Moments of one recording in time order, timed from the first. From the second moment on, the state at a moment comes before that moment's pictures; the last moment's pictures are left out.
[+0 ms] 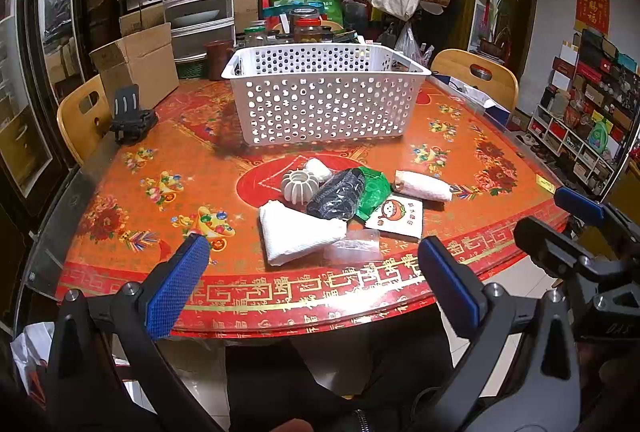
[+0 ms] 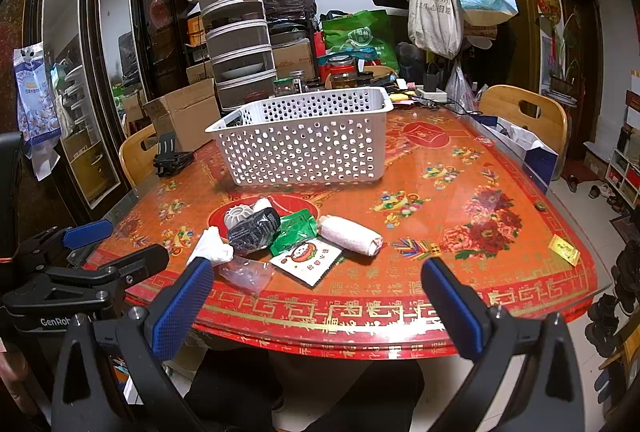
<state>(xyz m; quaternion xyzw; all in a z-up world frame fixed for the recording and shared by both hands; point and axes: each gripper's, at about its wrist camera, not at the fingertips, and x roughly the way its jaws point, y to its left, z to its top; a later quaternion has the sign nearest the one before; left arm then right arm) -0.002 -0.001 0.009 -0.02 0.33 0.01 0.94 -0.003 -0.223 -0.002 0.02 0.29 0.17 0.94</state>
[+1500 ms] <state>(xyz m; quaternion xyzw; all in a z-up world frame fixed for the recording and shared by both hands) 0.042 0.051 -0.069 -0.06 0.36 -0.06 0.93 0.084 -0.233 -0.079 0.04 0.34 0.17 0.92</state>
